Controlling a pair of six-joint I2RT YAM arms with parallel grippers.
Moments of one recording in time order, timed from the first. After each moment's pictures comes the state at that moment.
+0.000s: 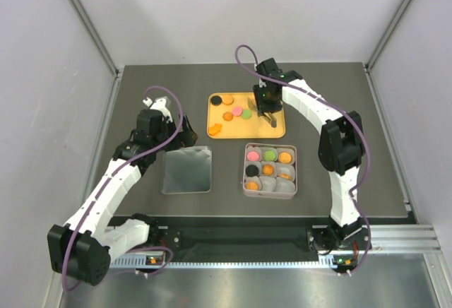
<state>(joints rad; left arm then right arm) -0.29 1.04 0.85 -0.45 0.08 -0.45 0.48 2.08 1.87 -0.85 0.07 0.25</state>
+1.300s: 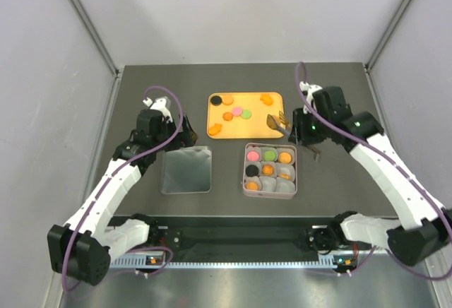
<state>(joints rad) -0.29 1.04 0.85 -0.45 0.08 -0.45 0.45 1.20 1.29 -0.94 -0.06 0.25</state>
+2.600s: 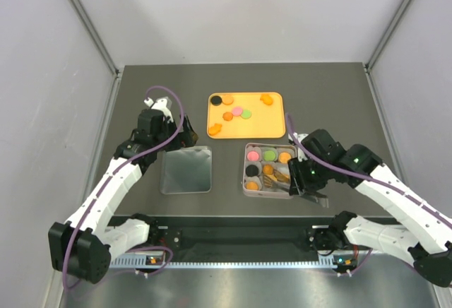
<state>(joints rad) -0.29 1.05 0.85 -0.45 0.09 -0.45 0.73 0.93 0.99 -1.17 -0.13 0.39</state>
